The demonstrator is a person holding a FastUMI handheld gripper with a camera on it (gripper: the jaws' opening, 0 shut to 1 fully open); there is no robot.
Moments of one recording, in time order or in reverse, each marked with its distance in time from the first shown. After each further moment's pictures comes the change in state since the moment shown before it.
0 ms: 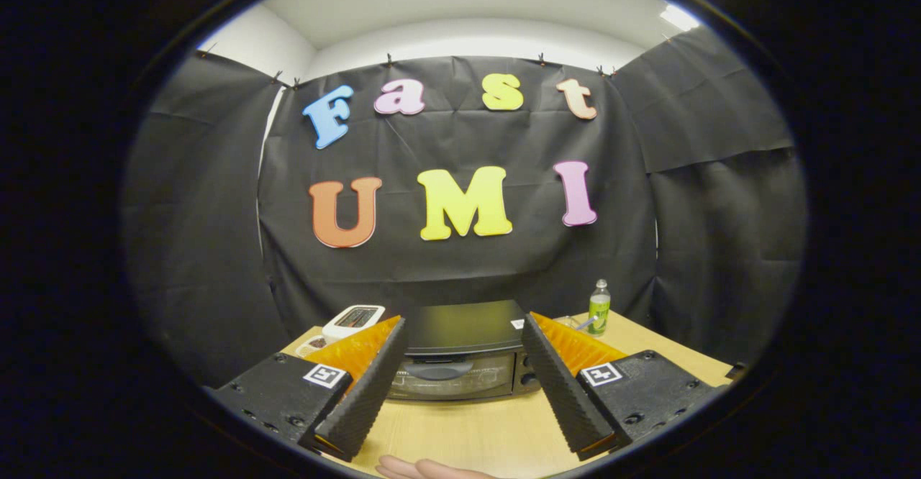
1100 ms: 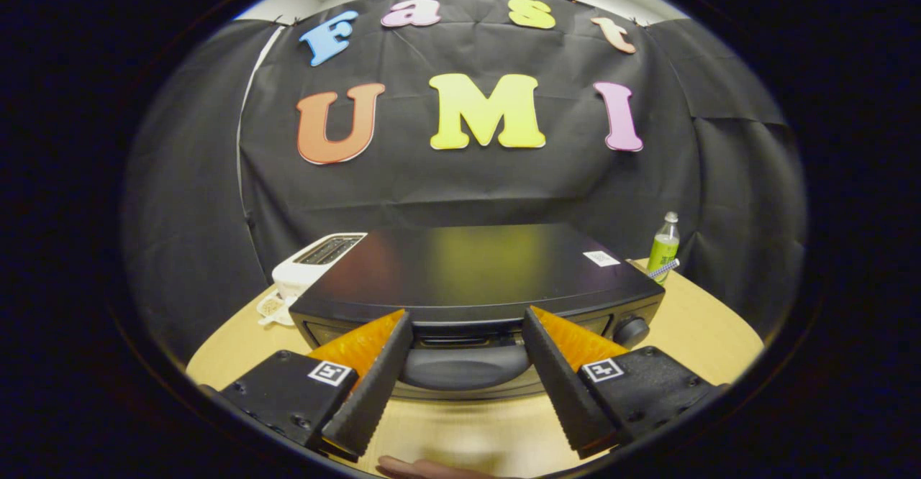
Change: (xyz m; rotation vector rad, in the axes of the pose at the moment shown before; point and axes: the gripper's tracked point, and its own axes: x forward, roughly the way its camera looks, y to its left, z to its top) arm 0.159 0.034 -0.152 -0.058 0.261 0.024
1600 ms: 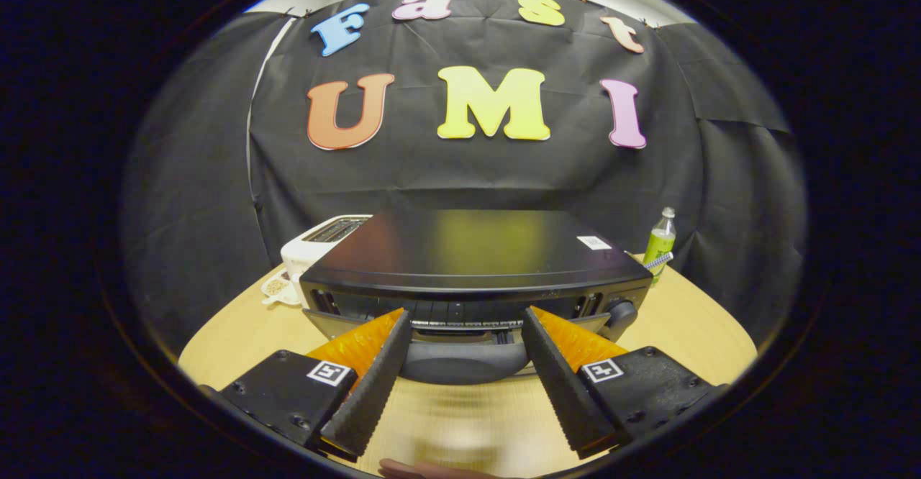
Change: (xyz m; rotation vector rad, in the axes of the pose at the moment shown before) arm -0.032 -0.007 -0.023 -0.015 0.073 0.023
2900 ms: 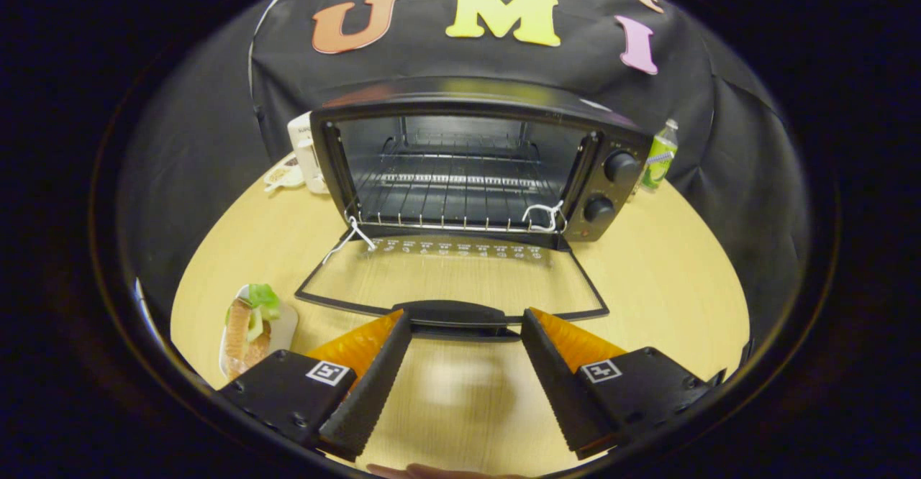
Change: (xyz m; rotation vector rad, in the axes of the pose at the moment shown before) arm -0.039 -0.006 -0.128 -0.036 0.462 -0.018
